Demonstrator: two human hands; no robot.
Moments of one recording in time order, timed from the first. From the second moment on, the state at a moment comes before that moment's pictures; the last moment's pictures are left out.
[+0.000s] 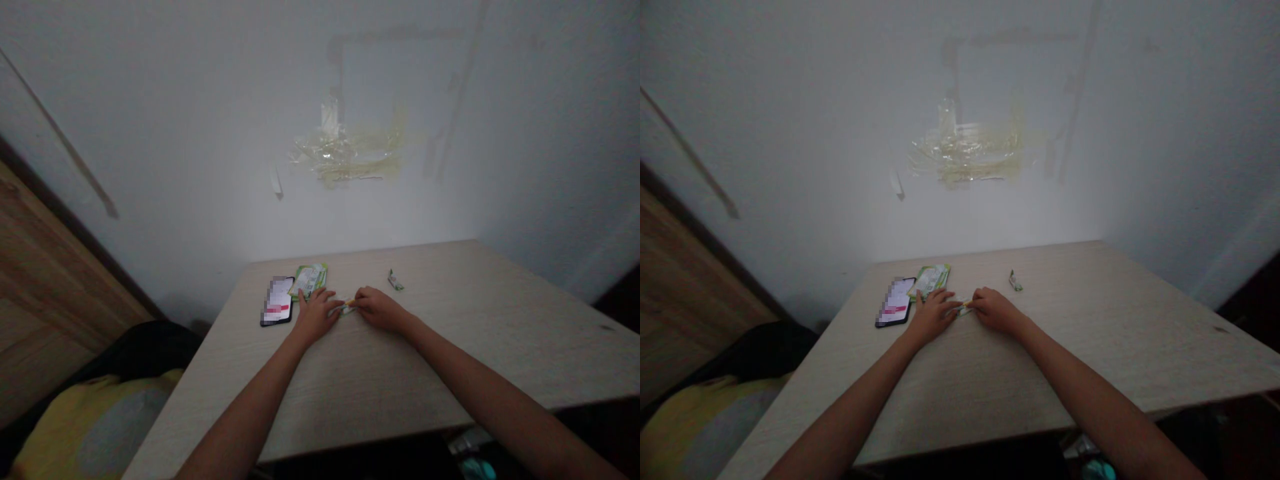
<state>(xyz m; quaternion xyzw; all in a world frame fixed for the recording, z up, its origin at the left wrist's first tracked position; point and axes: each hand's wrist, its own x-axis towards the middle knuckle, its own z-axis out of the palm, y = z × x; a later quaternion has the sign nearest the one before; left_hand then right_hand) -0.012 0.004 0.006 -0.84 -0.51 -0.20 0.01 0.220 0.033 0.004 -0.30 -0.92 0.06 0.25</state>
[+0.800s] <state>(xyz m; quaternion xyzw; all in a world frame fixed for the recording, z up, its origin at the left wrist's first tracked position) -0.017 0.007 0.004 -0.84 -0.50 -0.18 -0.01 0.216 0.028 0.005 -0.29 -0.91 0.08 0.27</state>
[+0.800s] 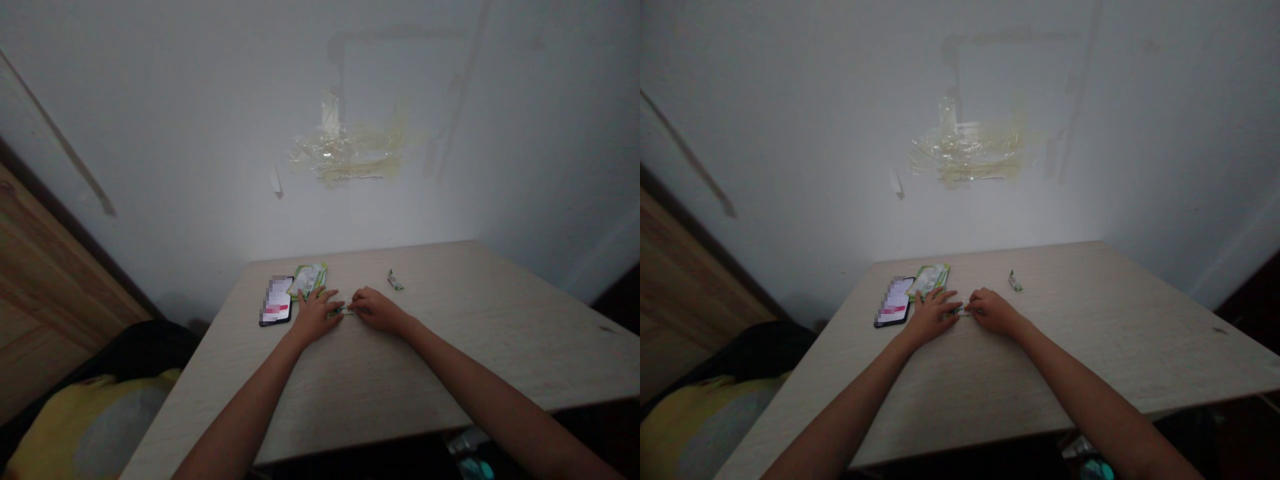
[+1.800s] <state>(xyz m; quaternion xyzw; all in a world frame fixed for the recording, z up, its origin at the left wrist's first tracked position) -0.007 0.007 0.010 -0.89 -0.42 -0.19 0.07 0.216 0.030 0.002 -0.29 -0.90 0.11 0.29</state>
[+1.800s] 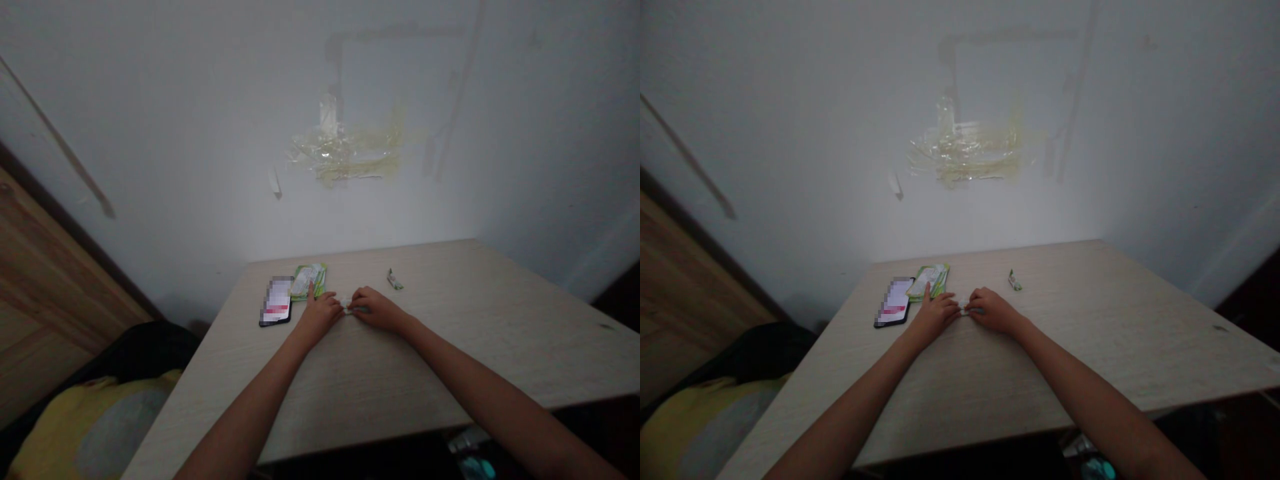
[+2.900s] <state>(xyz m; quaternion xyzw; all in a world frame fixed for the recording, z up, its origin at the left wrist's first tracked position) -0.012 0.011 0.011 -0.86 -0.46 -0.20 -0.04 0.214 0.038 -0.004 -0.34 -0.87 0.18 0.30</state>
